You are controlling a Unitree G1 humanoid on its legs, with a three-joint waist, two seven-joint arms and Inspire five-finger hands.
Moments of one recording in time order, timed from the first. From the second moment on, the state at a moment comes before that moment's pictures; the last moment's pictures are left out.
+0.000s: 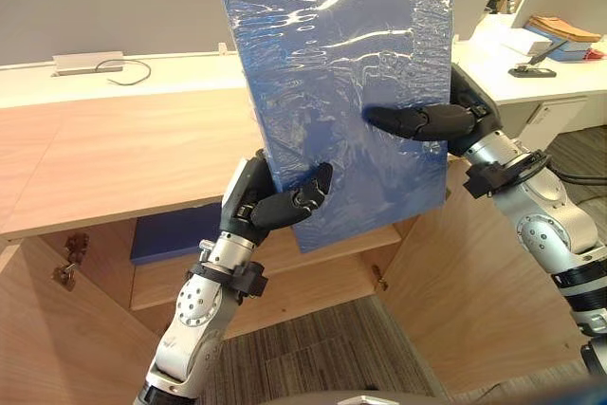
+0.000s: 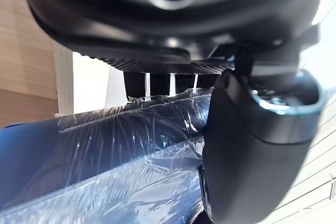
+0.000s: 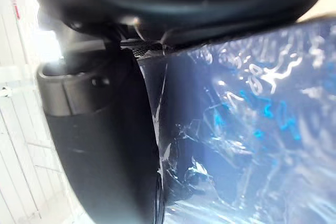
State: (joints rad) left arm 0.06 0.35 -0.25 -0.34 -0.49 -0.13 -0.07; right arm -0.50 -0.90 0.30 0.01 1.04 -0.06 0.23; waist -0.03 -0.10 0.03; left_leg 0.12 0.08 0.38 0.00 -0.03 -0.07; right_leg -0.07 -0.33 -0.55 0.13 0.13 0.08
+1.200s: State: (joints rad) left arm 0.11 0.47 -0.50 0.26 -0.44 -0.08 -0.48; right arm -0.28 -0.87 -0.08 -0.39 0.41 -0.08 0.38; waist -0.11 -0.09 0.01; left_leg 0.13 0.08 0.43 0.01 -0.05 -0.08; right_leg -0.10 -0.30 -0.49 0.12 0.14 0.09
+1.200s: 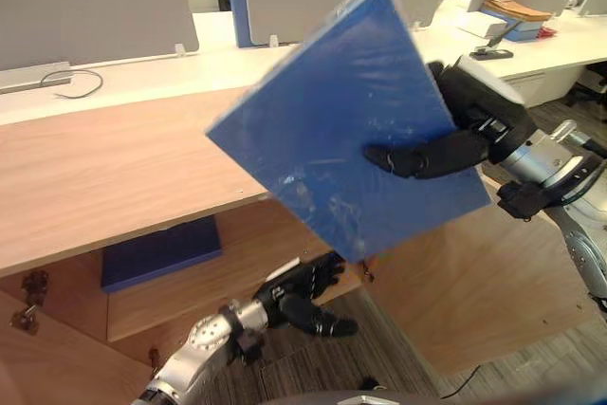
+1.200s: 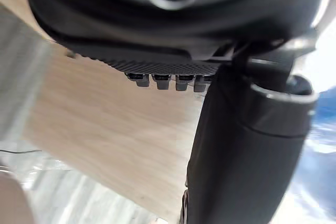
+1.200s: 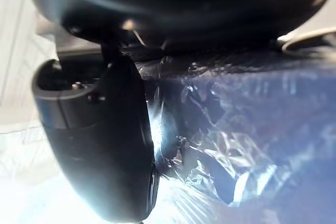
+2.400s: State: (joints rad) left arm 0.25 0.12 0.11 0.87 0.13 0.01 -0.07; right arm -0.14 -0.37 0.15 0.44 -0.15 0.03 0.25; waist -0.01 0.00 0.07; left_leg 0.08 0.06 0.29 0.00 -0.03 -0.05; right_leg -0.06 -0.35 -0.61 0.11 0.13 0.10
